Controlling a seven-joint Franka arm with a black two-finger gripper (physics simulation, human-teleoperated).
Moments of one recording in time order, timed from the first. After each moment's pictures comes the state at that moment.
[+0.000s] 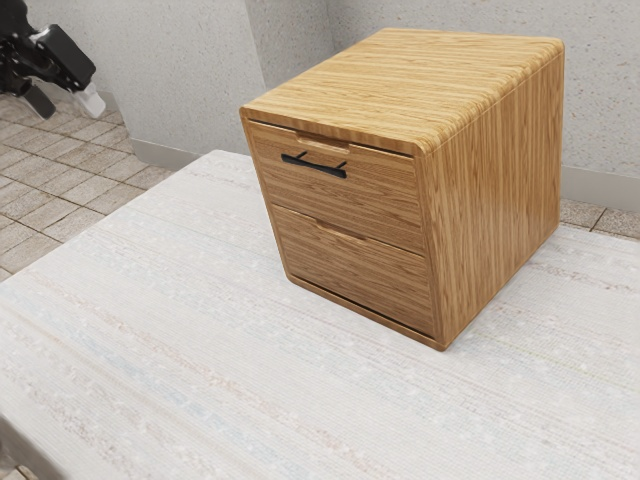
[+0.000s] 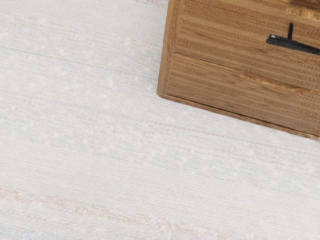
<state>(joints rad) 0.10 -0.09 0.25 -1.16 -0.10 1.38 0.13</state>
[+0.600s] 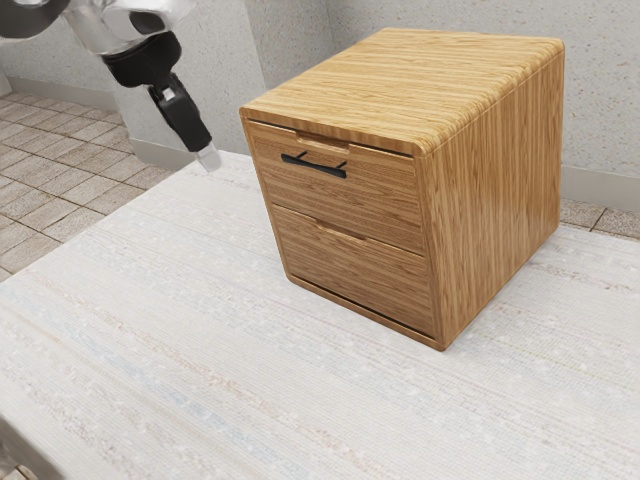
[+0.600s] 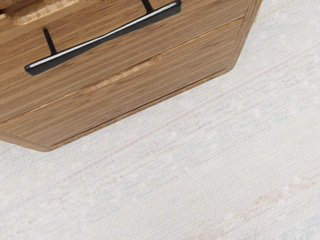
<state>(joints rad) 0.02 0.02 0.10 -1.21 -0.08 1.46 0.62</state>
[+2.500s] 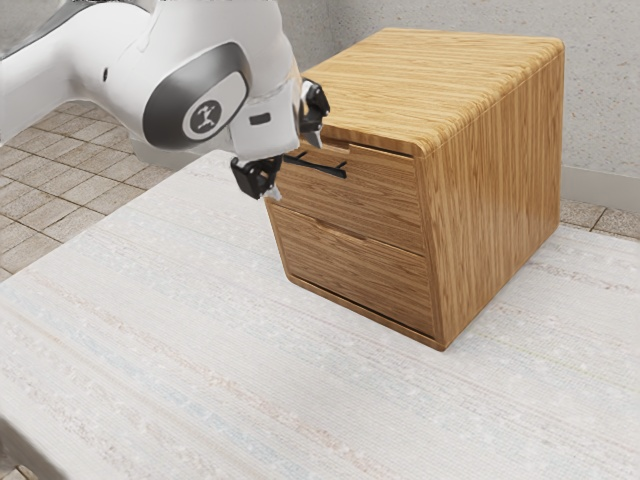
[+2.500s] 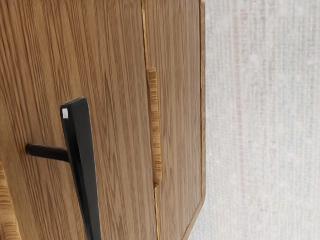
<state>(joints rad) -0.03 0.07 -0.05 -1.44 0.37 1.90 1.49</state>
